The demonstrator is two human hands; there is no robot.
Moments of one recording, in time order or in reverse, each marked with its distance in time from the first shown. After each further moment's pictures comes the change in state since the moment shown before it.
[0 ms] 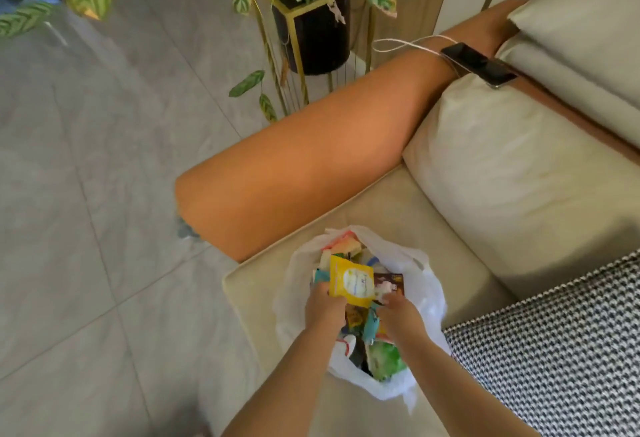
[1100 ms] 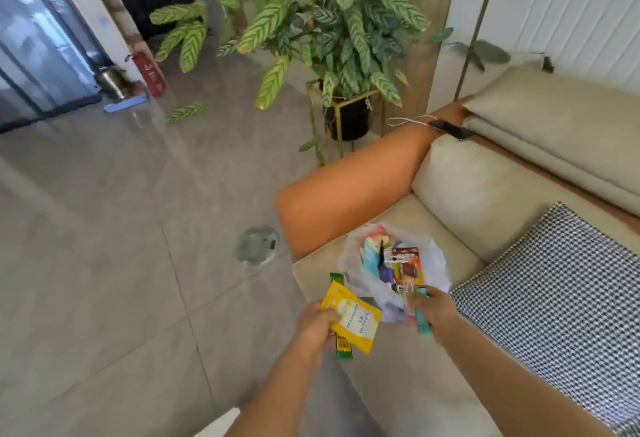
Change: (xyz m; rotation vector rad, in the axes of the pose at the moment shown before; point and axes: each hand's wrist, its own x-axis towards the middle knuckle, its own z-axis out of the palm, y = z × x) left_hand -0.290 -0.132 -0.187 -0.379 -0.137 0.141; right_hand -0.289 0.046 0.015 0.307 0.079 -0.176
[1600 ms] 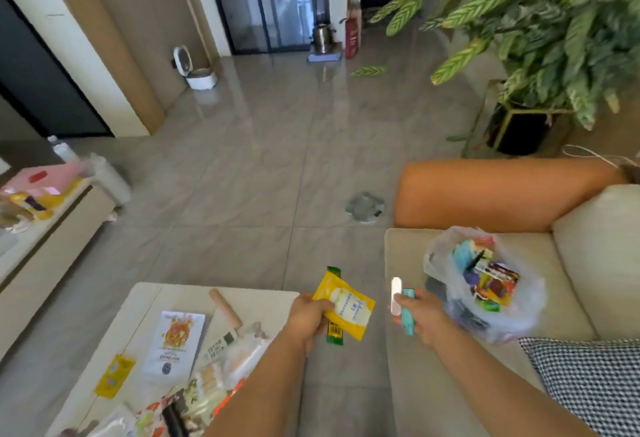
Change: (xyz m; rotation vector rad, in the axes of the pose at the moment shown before) left_hand -0.168 -0.126 -0.039 -0.474 0.468 0.074; right_hand -0.095 0.059 0.055 -0.221 -0.600 -0.092
